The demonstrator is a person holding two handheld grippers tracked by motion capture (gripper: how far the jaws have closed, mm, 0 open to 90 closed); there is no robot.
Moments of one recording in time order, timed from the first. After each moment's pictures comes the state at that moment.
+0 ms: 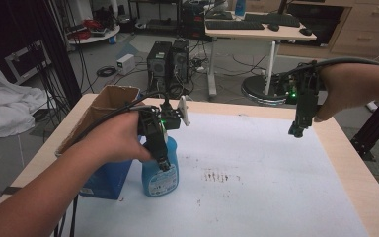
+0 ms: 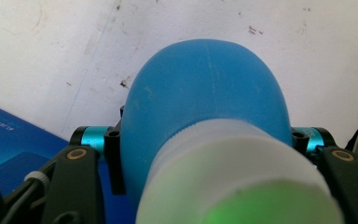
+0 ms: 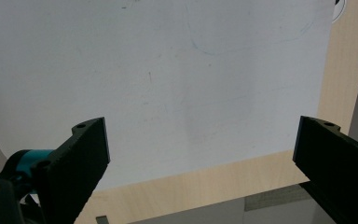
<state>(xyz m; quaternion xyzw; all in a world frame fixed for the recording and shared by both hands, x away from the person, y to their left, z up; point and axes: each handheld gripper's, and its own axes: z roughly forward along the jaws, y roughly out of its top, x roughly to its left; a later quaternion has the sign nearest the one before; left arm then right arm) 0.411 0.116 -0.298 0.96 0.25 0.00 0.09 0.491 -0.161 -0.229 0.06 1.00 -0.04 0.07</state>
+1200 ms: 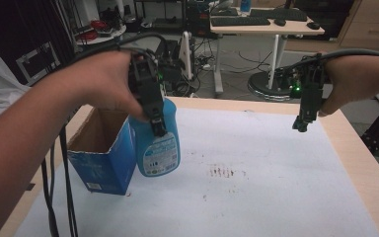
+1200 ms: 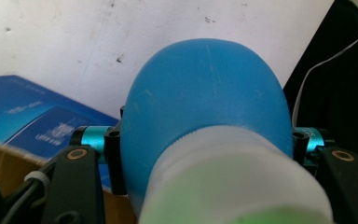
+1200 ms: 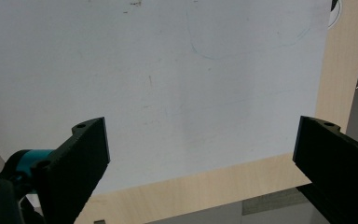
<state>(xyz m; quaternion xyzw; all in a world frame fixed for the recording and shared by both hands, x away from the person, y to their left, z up) 0.404 0.121 -0.179 0.96 0.26 -0.03 0.05 0.486 -0.160 -0.228 0.05 1.00 -0.04 0.08</state>
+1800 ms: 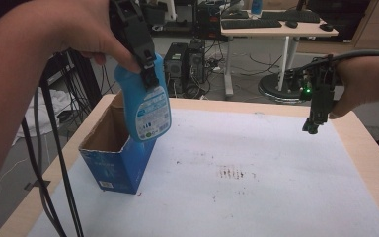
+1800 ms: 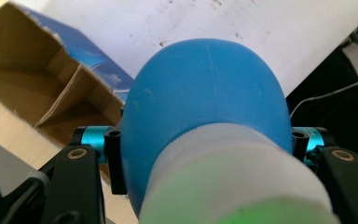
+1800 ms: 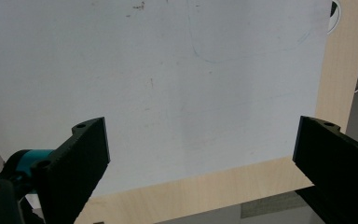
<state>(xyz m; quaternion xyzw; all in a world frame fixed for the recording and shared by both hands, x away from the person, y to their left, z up) 0.413 0.162 -0.107 0.91 0.41 0.00 0.08 0.484 -0.159 -0.226 0.05 1.00 -0.03 0.08</state>
